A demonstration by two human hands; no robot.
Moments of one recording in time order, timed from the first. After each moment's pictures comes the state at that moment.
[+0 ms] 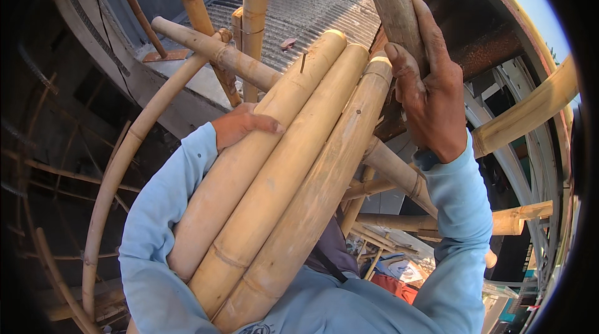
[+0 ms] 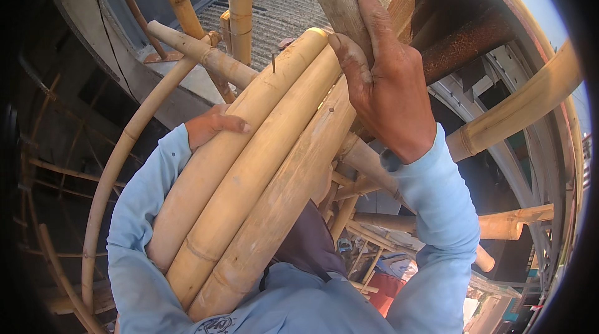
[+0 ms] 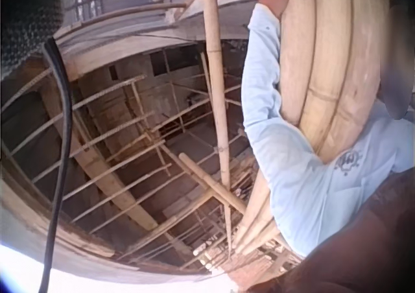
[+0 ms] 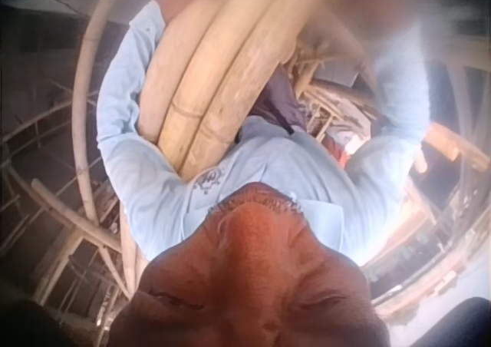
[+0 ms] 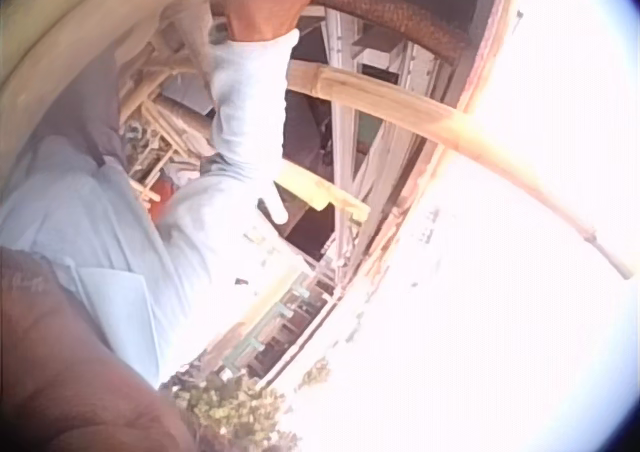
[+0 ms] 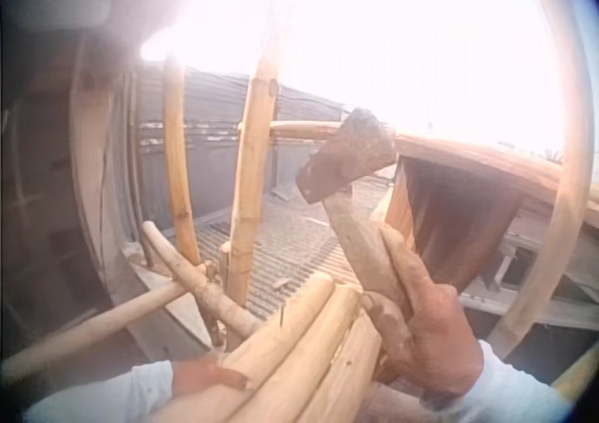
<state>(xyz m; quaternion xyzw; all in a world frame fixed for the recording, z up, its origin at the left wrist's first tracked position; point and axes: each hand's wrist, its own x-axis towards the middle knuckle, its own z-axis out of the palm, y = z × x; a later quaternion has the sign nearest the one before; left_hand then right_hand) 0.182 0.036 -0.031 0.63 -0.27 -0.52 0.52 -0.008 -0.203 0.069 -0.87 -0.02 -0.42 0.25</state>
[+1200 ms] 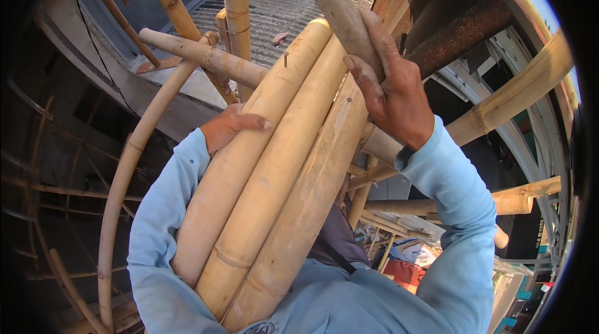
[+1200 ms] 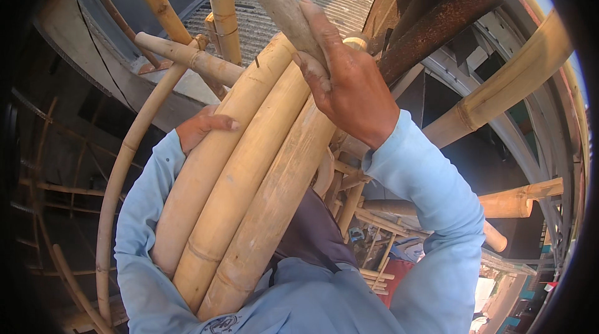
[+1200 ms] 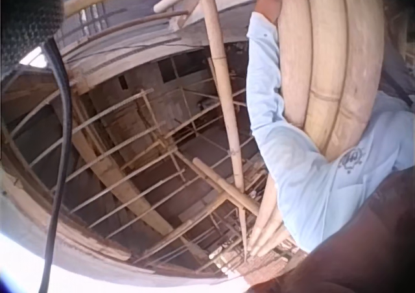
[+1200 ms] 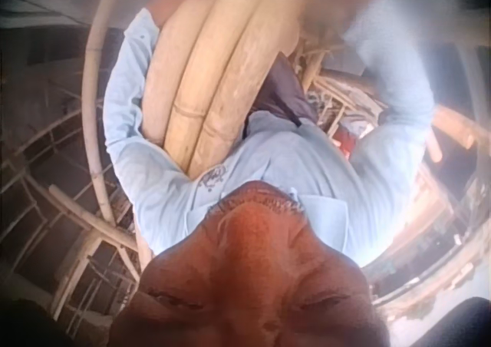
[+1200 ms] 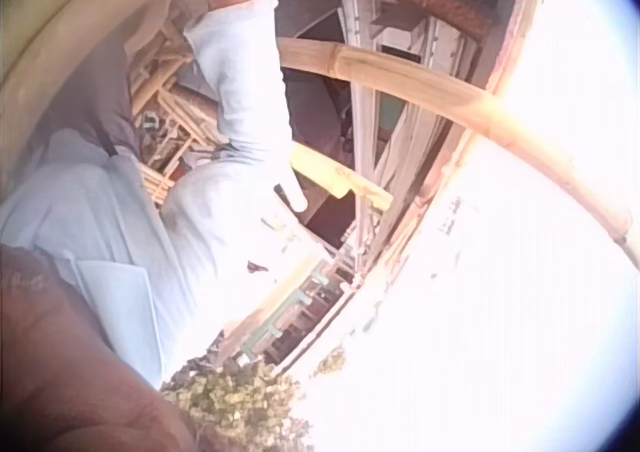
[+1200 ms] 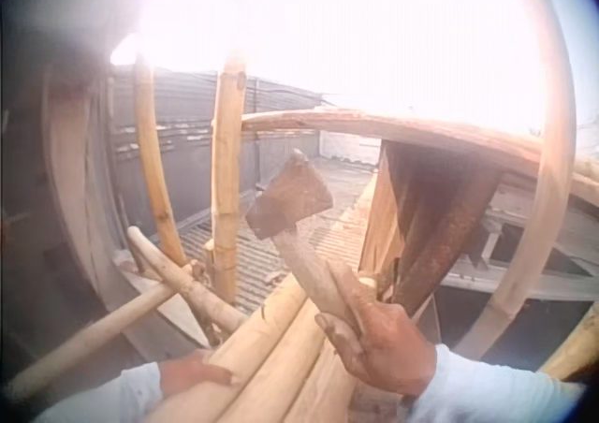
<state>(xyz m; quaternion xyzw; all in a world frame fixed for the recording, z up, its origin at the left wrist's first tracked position) 0.180 0.036 -0.031 0.60 -0.22 -0.54 0.54 -0.010 -0.213 0.034 -0.92 -0.02 -0.30 0.24</state>
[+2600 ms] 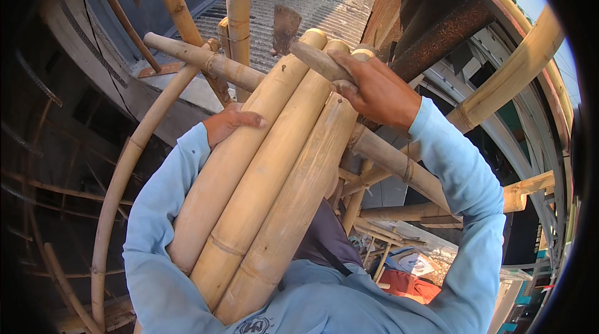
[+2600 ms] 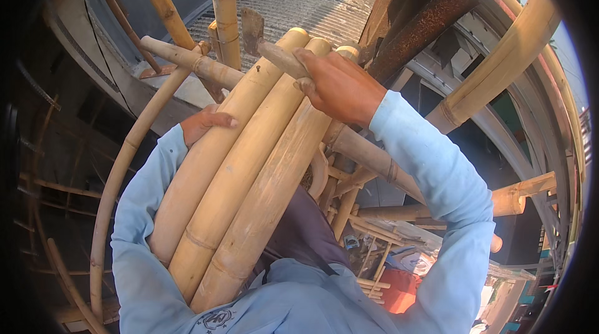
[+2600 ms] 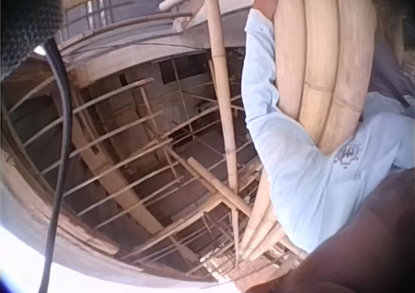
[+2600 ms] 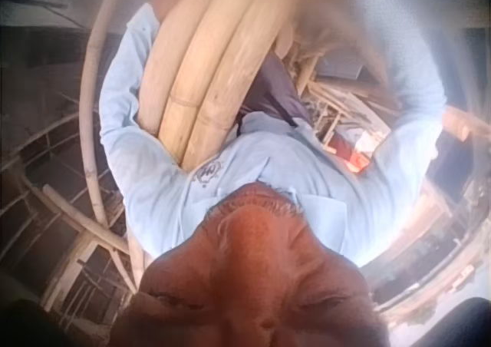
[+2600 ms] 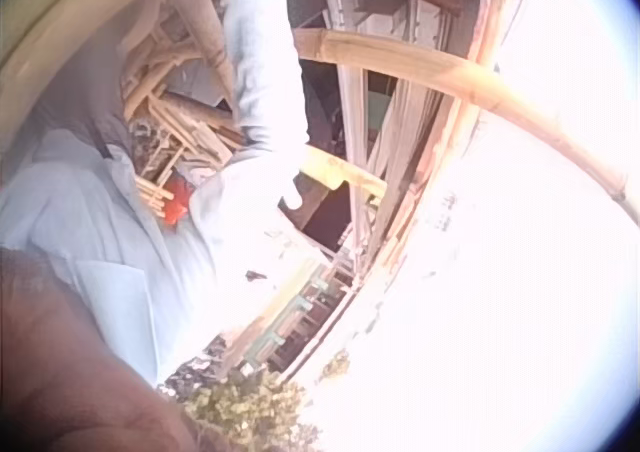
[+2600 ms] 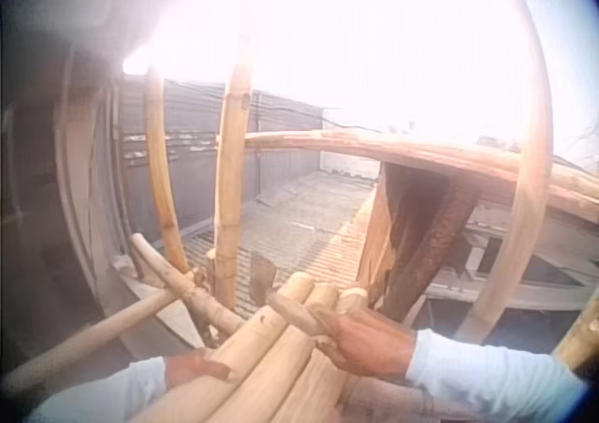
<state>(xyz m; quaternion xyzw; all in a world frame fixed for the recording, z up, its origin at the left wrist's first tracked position) 0.176 0.034 -0.024 0.59 -0.26 -0.51 0.57 -0.011 -0.199 0.072 -0.97 -0.02 -0.22 0.10</state>
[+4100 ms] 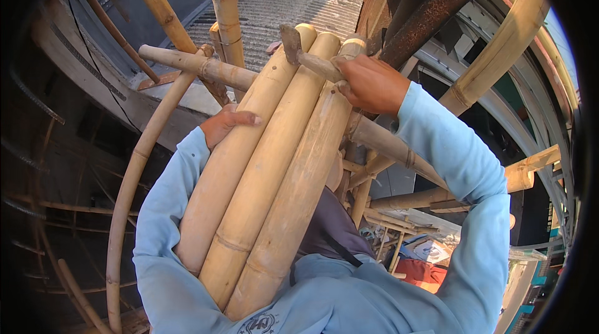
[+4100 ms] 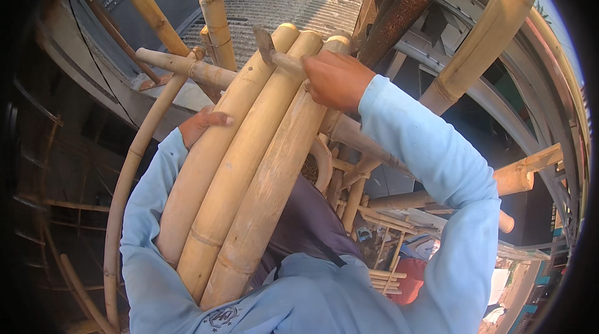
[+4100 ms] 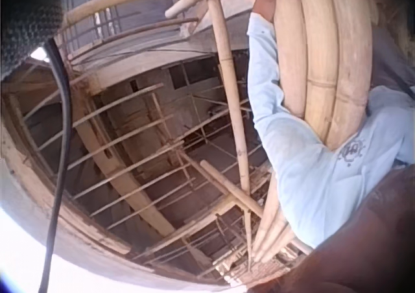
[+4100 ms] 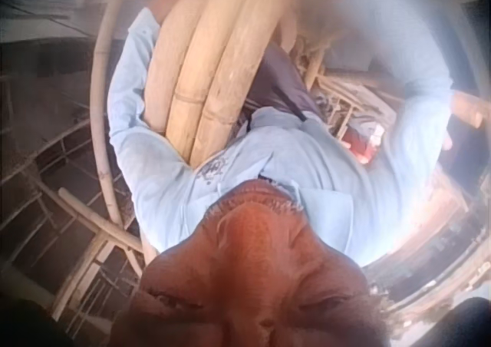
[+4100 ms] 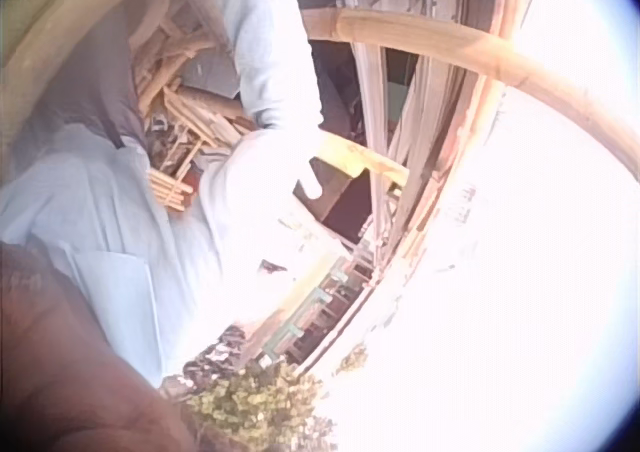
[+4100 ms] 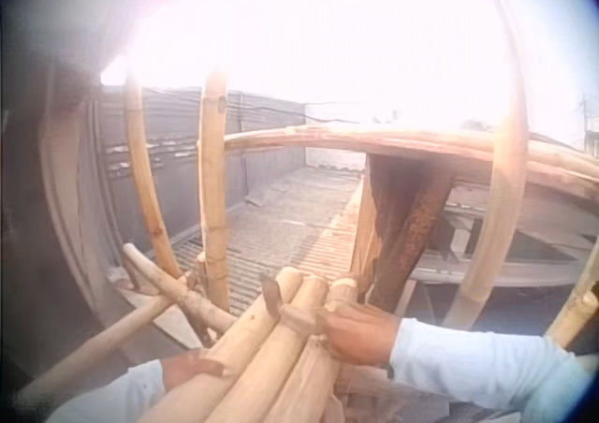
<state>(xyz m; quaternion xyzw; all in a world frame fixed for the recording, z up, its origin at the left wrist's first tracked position) 0.169 0.037 -0.024 0.62 -0.25 -0.49 0.57 -0.019 -0.206 0.061 -0.99 0.03 -0.12 0.07</state>
